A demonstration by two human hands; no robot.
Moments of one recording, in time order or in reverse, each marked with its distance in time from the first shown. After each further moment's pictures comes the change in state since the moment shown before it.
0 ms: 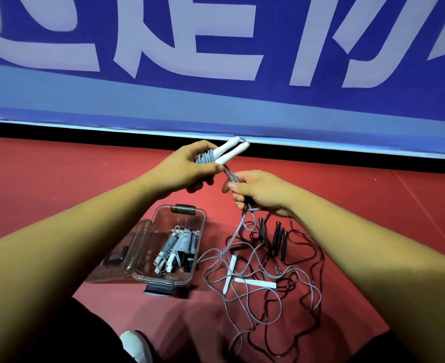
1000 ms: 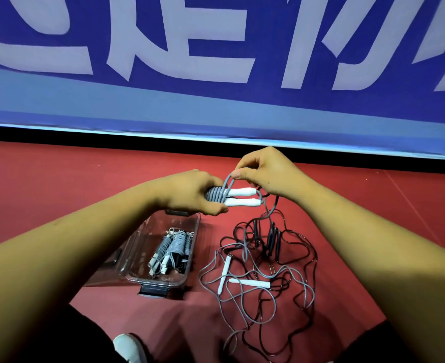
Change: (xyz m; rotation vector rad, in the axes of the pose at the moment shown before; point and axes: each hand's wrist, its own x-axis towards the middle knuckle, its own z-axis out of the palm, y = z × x) left_hand -0.010 0.007 0.020 0.643 -0.376 0.119; right_hand -0.028 -0.038 -0.023 -0.558 0.319 -0.286
